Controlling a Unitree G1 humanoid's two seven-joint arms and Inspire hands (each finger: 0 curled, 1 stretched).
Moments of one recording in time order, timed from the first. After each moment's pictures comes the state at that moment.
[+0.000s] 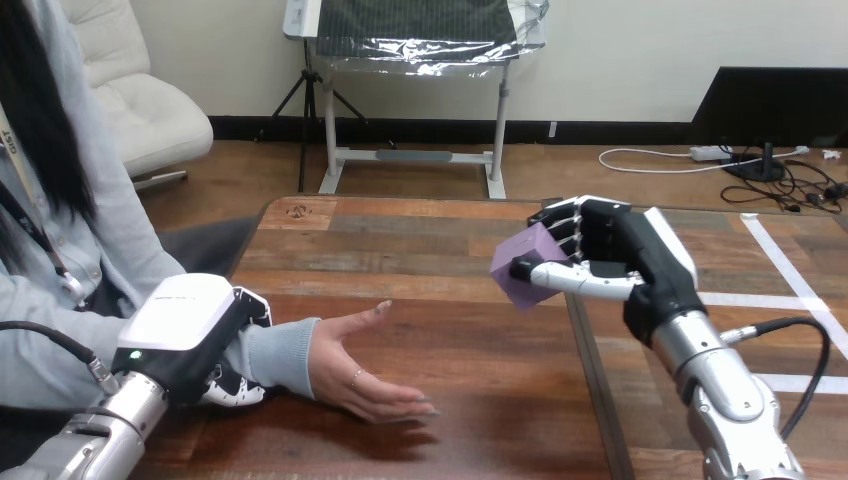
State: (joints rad) left arm -0.44 0.61 -0.42 1.06 0.78 -0.60 0.46; right arm -0.47 -0.24 -0.07 0.88 0.03 -0.45 0.25
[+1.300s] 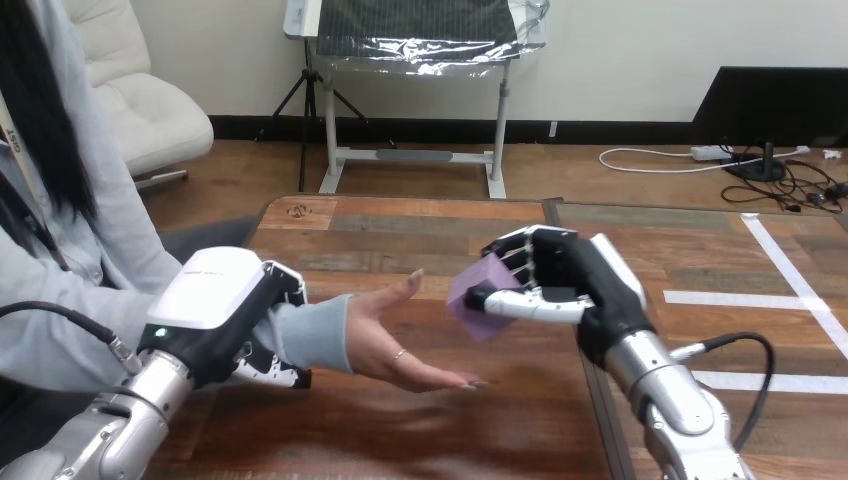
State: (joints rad) left arm -0.42 0.61 -0.41 0.89 0.74 -0.62 0.42; right arm -0.47 -0.15 -0.03 0.93 -0.02 -0.44 0.24
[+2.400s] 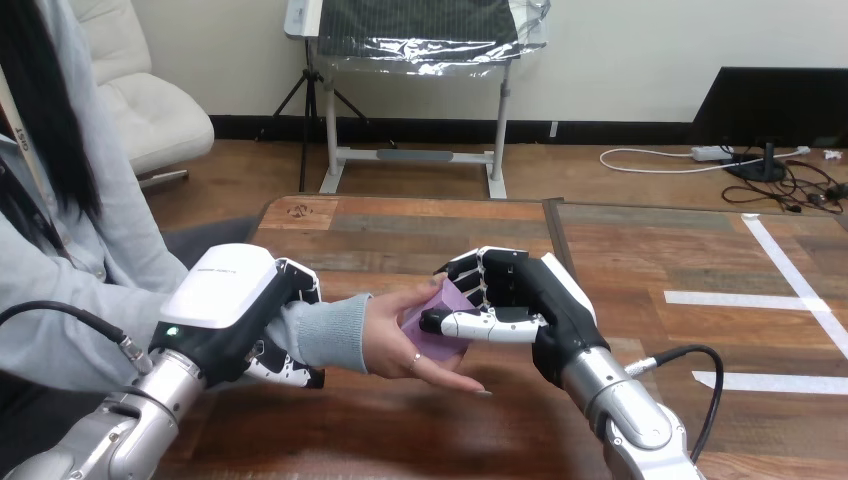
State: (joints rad) left arm -0.39 0.60 -0.40 0.81 0.73 -0.60 0.41; right arm -0.46 -0.07 0.01 0.95 -0.04 -0.45 0.24
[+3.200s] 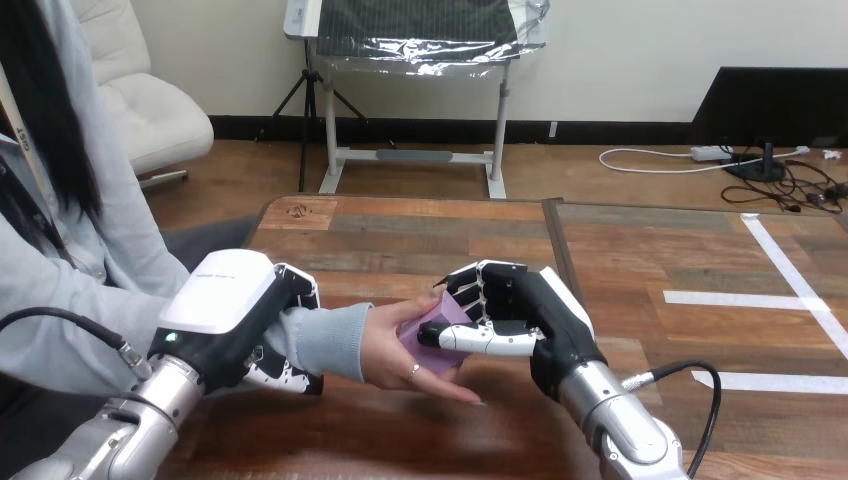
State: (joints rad) left arm -0.38 0.60 -0.40 0.80 0.72 -0.60 0.41; right arm -0.43 -0.05 0.03 0.94 -0.05 -0.44 0.22
